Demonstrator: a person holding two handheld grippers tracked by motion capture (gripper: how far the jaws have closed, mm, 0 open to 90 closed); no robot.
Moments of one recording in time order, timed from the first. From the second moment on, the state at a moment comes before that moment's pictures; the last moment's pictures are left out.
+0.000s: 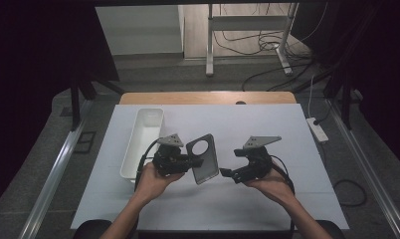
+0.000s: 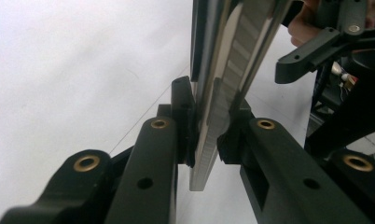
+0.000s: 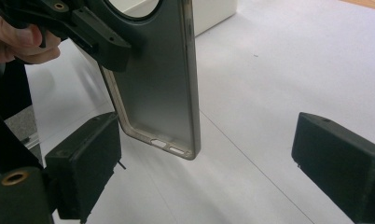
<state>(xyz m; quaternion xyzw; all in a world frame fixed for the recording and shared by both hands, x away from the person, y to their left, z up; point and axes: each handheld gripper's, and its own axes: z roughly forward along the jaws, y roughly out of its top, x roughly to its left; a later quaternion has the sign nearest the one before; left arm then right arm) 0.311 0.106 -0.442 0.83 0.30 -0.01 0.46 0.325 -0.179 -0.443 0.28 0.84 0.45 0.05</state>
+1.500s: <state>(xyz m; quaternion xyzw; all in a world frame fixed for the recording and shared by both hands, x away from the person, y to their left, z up) 0.303 0.099 -0.435 0.84 0.27 0.03 0.48 0.313 -0.167 -0.437 0.18 0.88 0.44 0.03</state>
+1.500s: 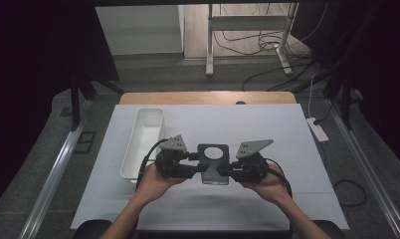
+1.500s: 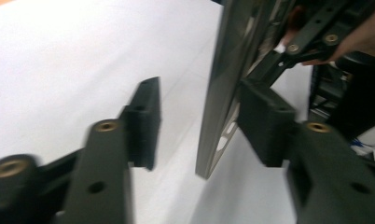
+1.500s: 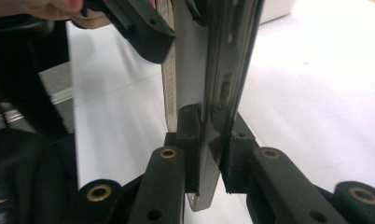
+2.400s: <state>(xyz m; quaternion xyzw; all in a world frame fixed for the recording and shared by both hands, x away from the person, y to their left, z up) 0.312 0.109 -0.441 0.81 0.35 0.08 0.46 0.312 -0.172 -0.435 0.29 0.85 0.43 0.12</state>
